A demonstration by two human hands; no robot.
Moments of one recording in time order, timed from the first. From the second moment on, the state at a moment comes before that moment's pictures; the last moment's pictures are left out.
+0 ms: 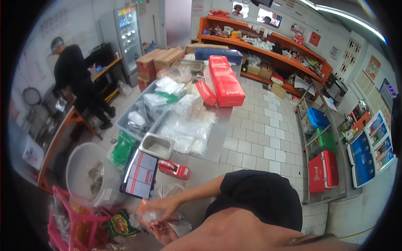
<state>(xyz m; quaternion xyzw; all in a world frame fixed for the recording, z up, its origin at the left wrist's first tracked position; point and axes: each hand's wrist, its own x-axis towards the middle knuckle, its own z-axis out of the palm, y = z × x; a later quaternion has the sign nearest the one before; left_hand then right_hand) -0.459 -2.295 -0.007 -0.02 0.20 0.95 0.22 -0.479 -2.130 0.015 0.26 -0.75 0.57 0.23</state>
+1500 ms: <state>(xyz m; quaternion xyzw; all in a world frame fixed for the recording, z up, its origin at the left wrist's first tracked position) 0.009 -0.883 0.041 0.48 0.39 0.52 0.58 0.427 -0.988 0.261 -0.49 -0.29 0.30 0.76</state>
